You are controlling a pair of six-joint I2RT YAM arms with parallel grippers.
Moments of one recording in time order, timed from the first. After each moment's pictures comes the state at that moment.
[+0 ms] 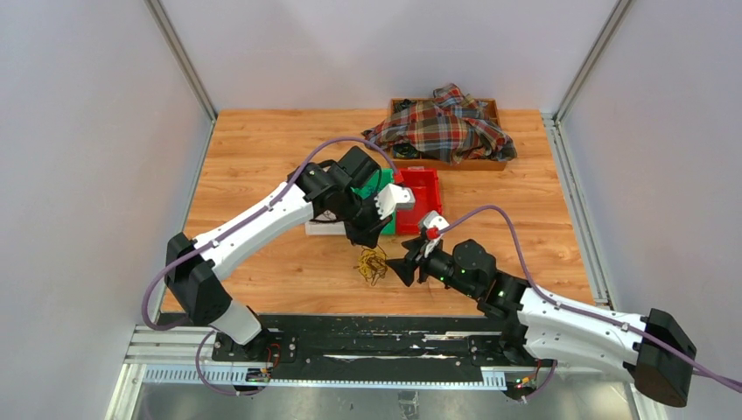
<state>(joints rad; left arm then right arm) -0.79 1.55 1.45 -0.99 0.46 0.37 1.01 0.83 0.39 0.27 0.06 0.16</state>
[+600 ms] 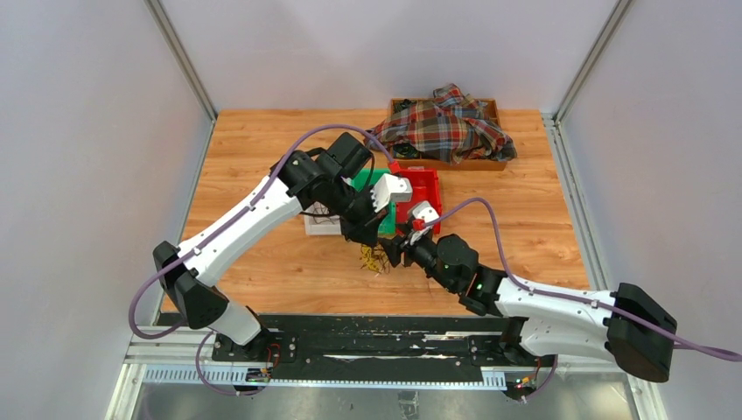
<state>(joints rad) -0.79 1.52 1.61 -1.16 0.56 0.36 1.07 1.05 0.46 0.50 0.29 0.07</state>
